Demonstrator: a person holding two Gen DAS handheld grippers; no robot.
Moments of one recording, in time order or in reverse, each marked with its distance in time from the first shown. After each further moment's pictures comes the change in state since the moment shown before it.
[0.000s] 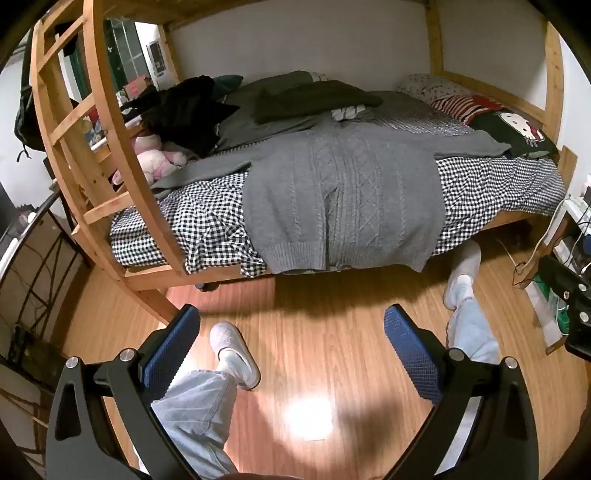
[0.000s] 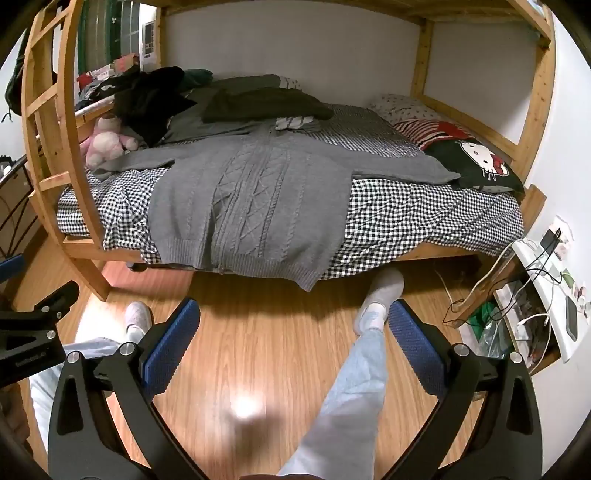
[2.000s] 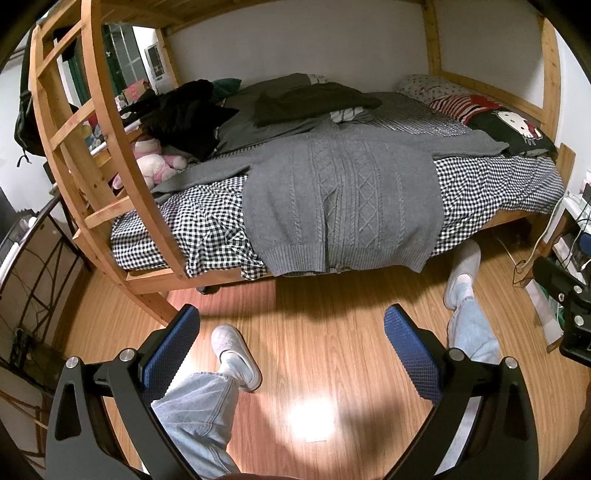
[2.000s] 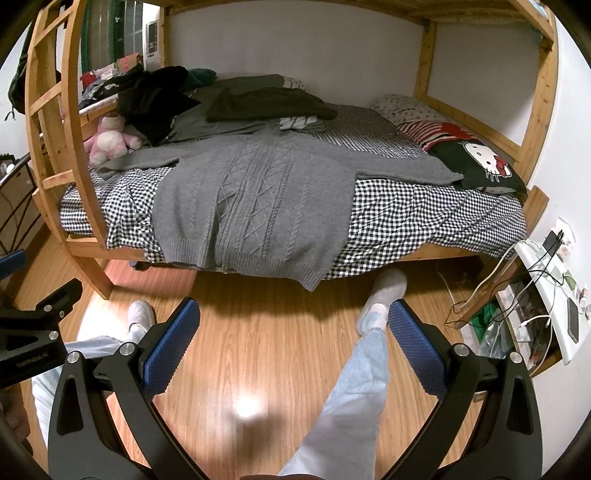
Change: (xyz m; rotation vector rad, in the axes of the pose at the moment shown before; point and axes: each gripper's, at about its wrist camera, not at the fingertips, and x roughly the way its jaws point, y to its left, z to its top) left arm -0.006 0.001 0.001 0.013 -0.017 0.004; right arm -0.003 0.004 0.001 -0.009 -0.003 0.009
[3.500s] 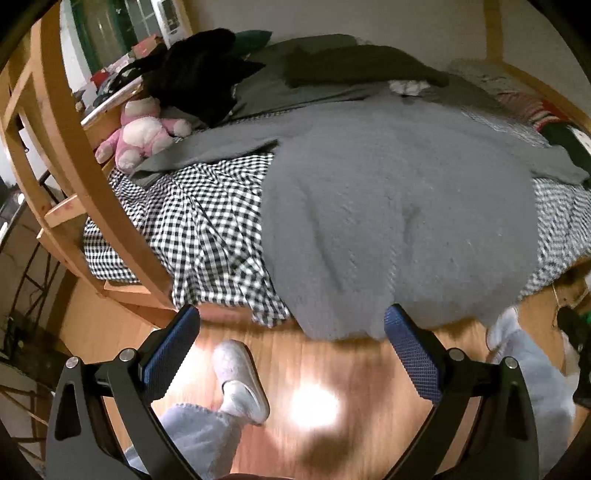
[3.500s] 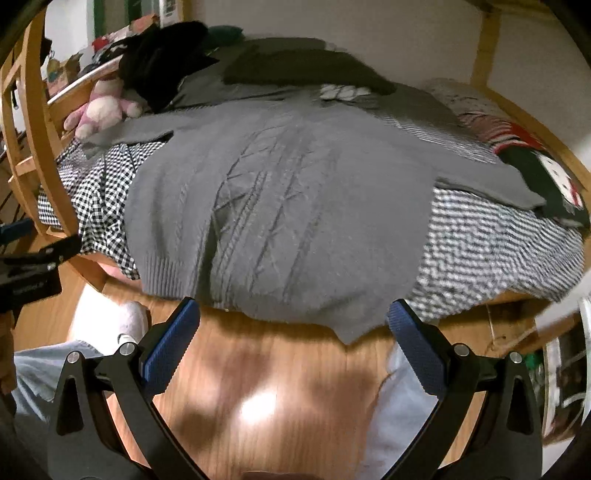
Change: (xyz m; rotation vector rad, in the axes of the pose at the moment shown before) left arm 0.234 0.045 0.105 -0.105 0.144 0.080; right arm 0.237 0.052 0.096 -0.111 0.125 0.114
